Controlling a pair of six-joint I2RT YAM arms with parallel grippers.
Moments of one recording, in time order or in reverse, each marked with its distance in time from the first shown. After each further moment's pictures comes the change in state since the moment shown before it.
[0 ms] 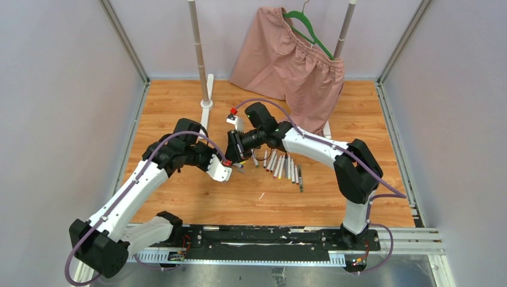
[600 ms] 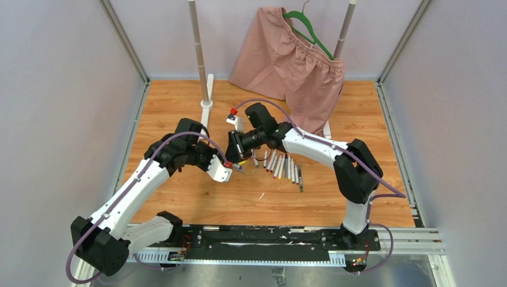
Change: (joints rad) left arm 0.000 0.001 -0.013 0.002 -0.037 0.056; right arm 0.003 0.008 0.003 0.013 -0.003 -0.007
